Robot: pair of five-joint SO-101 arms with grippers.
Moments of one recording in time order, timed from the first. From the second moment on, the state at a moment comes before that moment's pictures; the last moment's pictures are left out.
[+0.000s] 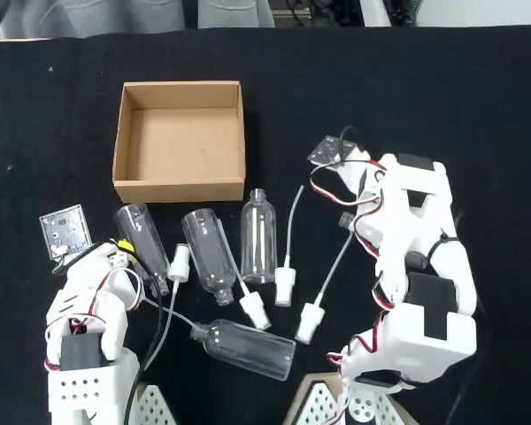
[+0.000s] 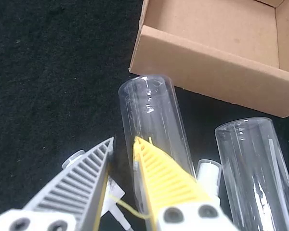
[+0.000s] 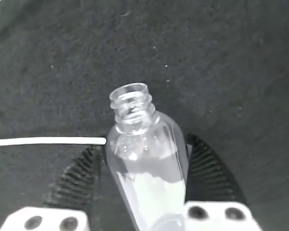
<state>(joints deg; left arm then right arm) -10.4 -103.9 96.1 53.4 10.7 10.6 7.0 25.4 63.3 63.9</state>
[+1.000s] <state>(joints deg) -10.4 -103.9 96.1 53.4 10.7 10.6 2.7 25.4 73.3 41.8</state>
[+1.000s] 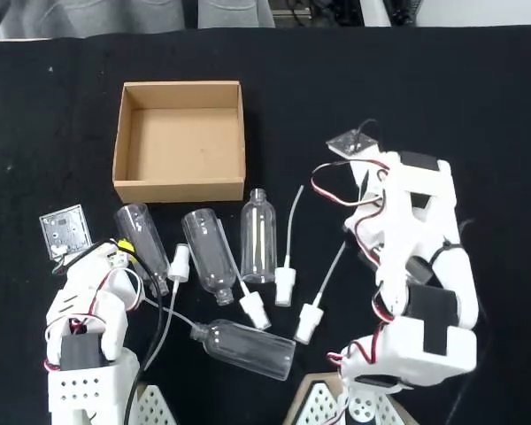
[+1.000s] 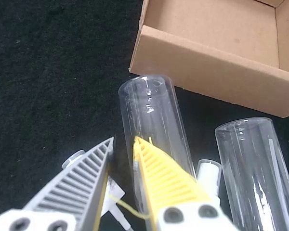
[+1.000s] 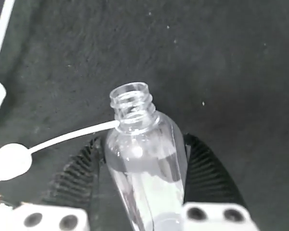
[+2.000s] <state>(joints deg) -10.4 -103.9 96.1 53.4 10.7 -0.7 -8.7 18.9 83.9 19.6</state>
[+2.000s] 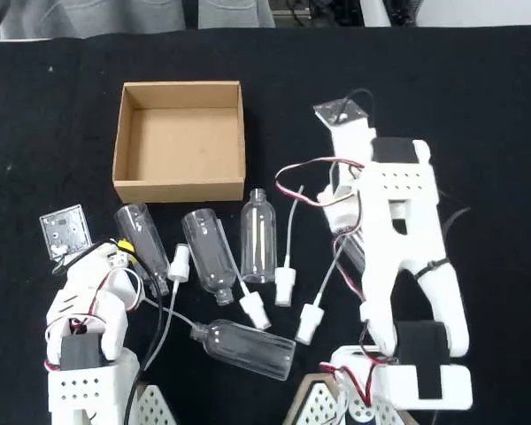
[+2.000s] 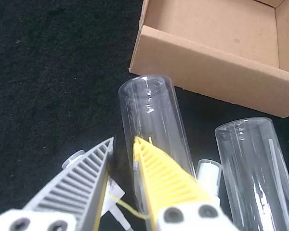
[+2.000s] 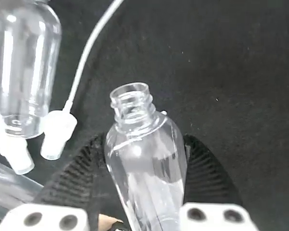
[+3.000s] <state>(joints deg) -10.4 -103.9 96.1 53.4 10.7 -6.4 -36.3 30.9 81.7 18.1</state>
